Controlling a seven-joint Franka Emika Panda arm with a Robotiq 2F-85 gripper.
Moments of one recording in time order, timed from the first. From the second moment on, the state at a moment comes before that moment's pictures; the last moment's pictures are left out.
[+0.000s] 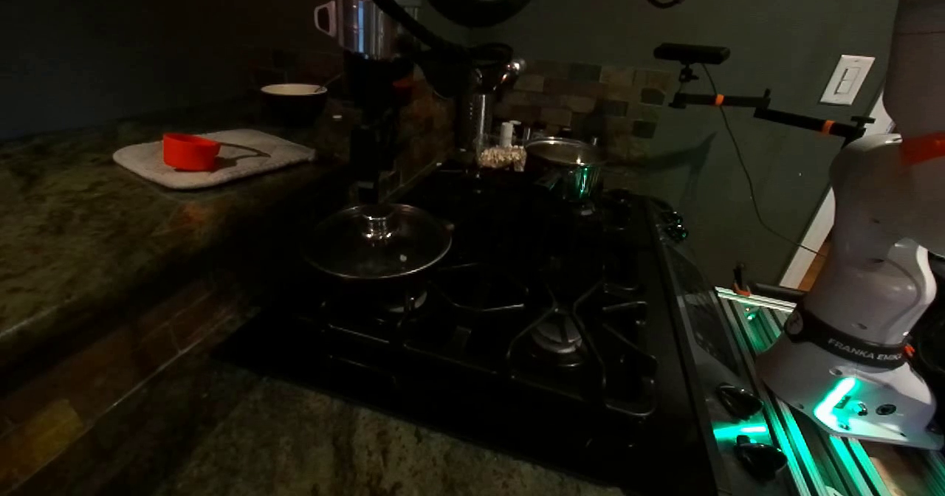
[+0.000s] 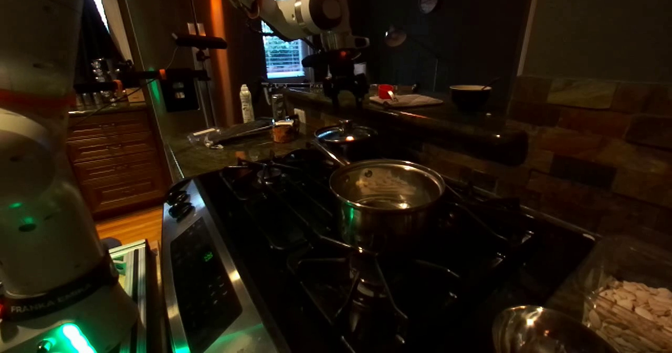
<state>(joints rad) 0.16 0.32 0.14 -1.61 -0.21 2.04 0.07</state>
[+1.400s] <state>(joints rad) 0.19 0.38 0.14 -1.61 -0.20 2.02 0.06</state>
